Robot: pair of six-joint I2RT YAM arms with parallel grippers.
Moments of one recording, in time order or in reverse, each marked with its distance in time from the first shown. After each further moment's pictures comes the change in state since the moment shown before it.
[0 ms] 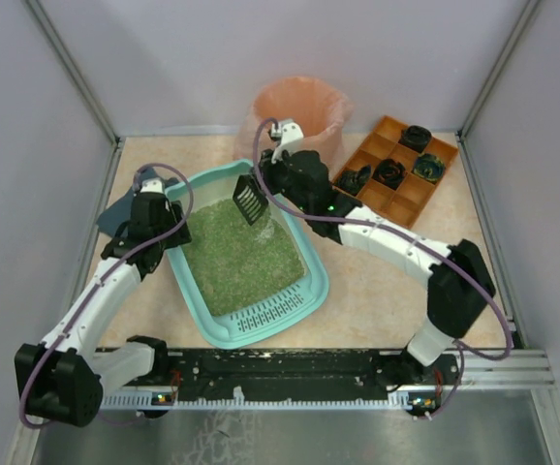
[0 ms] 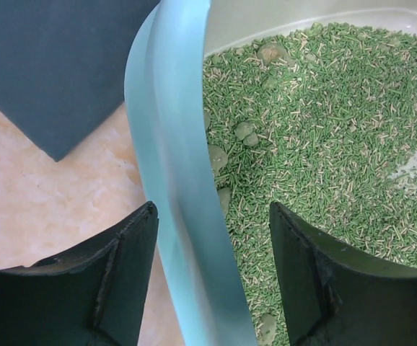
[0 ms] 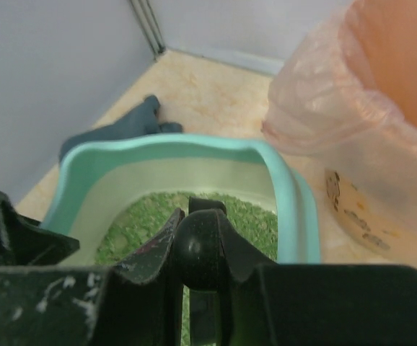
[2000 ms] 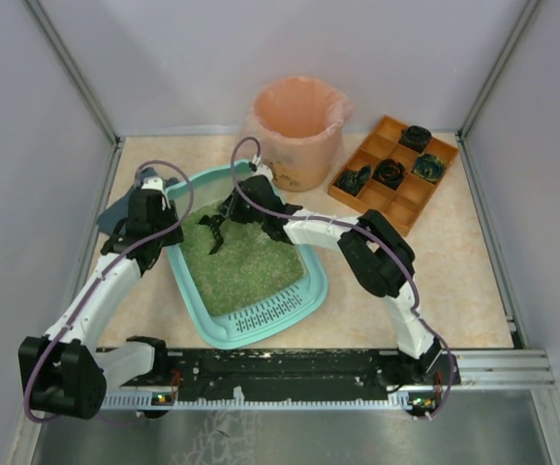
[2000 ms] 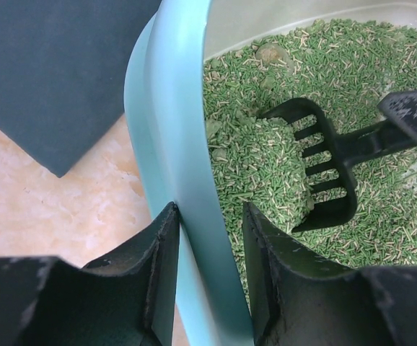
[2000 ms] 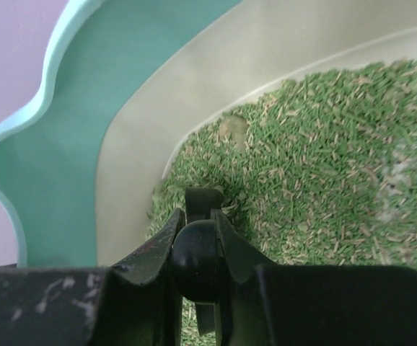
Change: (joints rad) left arm 0.047 0.048 0.005 0.044 0.092 0.076; right arm 0.057 0.576 0.235 0.005 -0.059 0.672
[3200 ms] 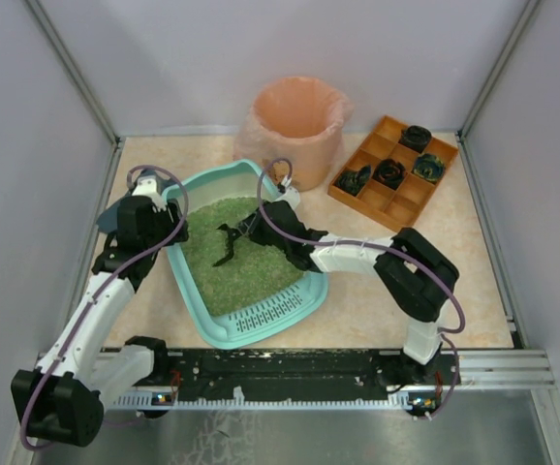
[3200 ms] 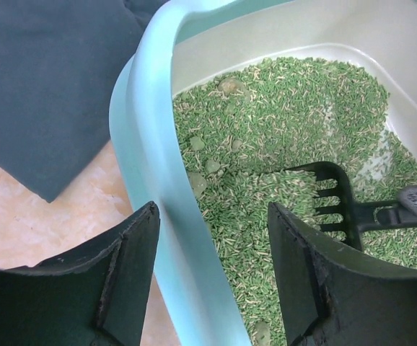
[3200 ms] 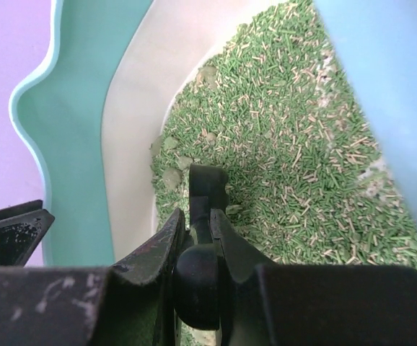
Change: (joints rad) left arm -0.002 -0.154 -0.050 0.055 0.049 0.011; right arm 0.065 -0.297 -0.412 0.118 0.164 0.159
